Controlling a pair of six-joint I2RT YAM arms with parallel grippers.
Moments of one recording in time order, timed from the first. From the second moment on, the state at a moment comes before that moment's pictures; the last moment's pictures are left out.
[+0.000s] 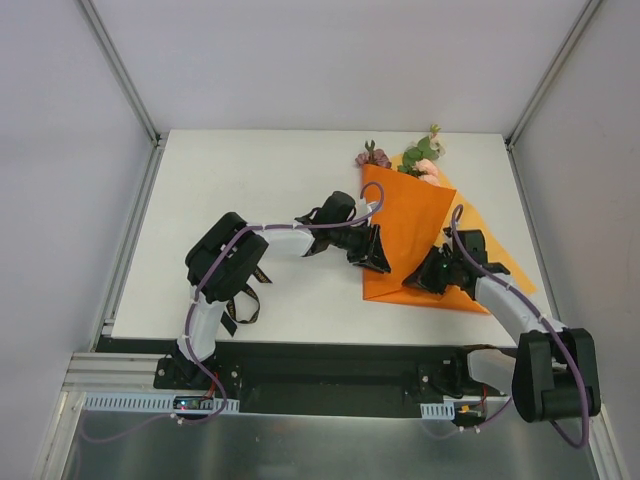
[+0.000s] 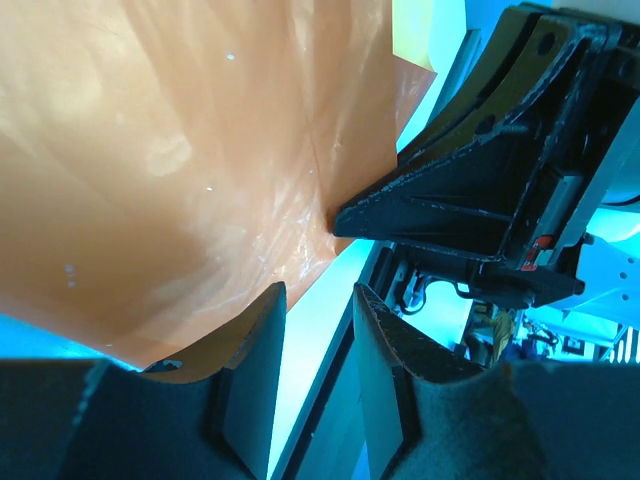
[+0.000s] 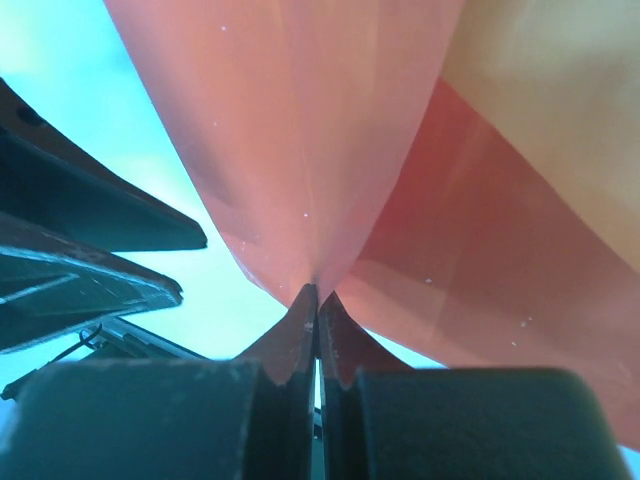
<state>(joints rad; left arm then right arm) -0.78 2.07 1.28 0.16 0.81 -0.80 0.12 1.17 0.53 -0.35 -0.45 0.62</state>
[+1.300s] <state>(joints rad) -0.82 2.29 1.48 0.25 0.88 -0.98 0.21 1.17 0.47 -0.48 -0.19 0.76</state>
